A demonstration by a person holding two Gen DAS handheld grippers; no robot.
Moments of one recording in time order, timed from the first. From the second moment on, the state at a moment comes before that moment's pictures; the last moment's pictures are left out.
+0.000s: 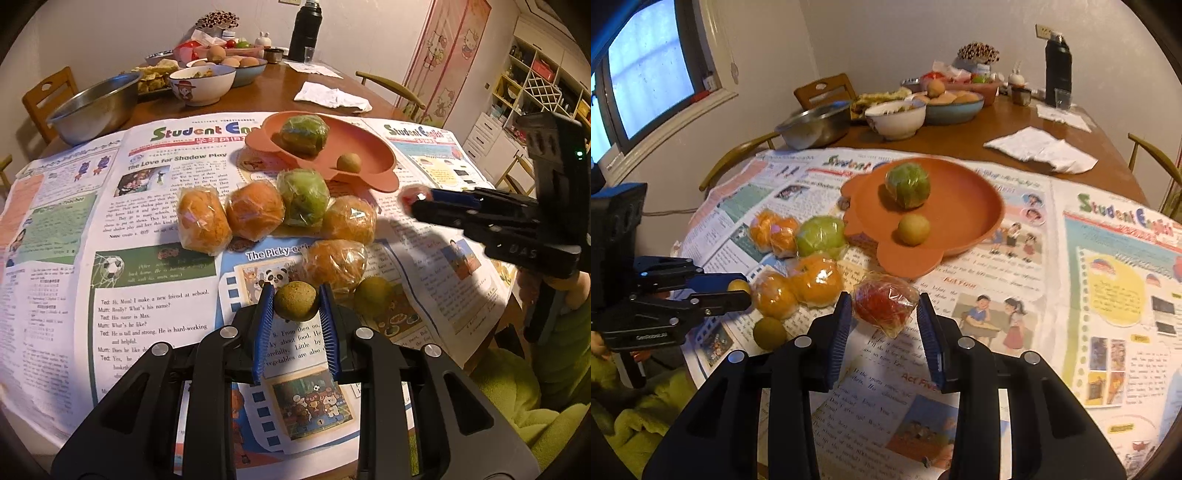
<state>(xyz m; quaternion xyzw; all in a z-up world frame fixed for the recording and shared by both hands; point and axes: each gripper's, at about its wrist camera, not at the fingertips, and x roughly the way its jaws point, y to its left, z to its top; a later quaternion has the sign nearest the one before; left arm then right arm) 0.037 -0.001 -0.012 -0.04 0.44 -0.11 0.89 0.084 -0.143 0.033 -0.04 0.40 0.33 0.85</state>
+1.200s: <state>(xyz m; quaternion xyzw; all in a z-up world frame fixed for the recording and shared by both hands) 0.117 -0.022 0.037 -0.02 0.40 -0.12 0.91 0.123 -0.157 0.059 -0.03 0.37 0.32 0.87</state>
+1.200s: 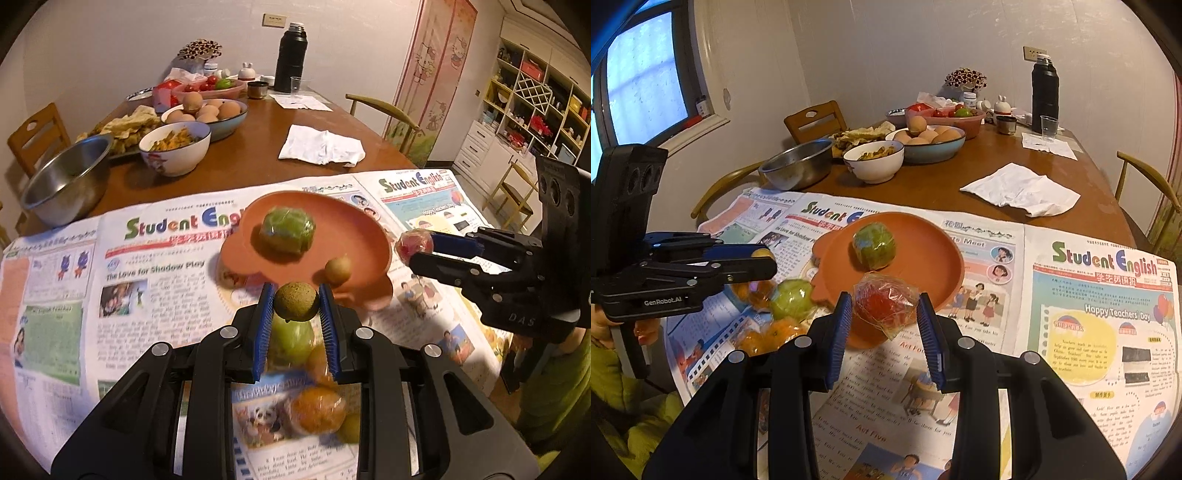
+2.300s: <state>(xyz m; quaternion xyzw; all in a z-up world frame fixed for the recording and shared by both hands) 0.187 -0.033 0.014 -0.01 0.44 -0.15 0.88 0.173 -0.147 0.053 -0.03 0.38 0.31 0.87</state>
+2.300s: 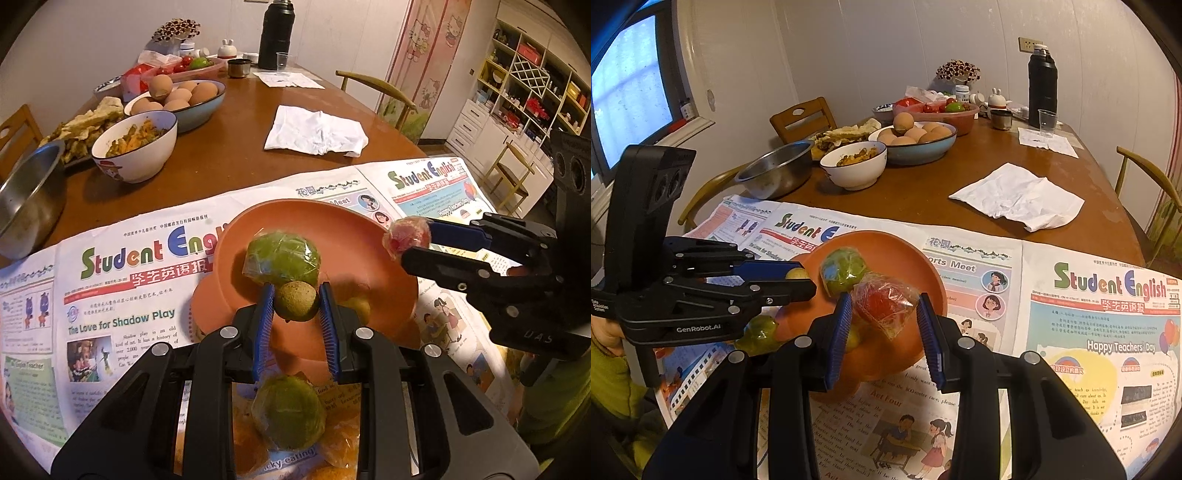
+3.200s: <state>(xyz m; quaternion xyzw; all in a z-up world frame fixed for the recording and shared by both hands) 0.198 -0.035 0.001 -0.01 0.46 -0.16 0.87 0.191 -0.139 0.039 -0.04 0.40 0.30 0.86</state>
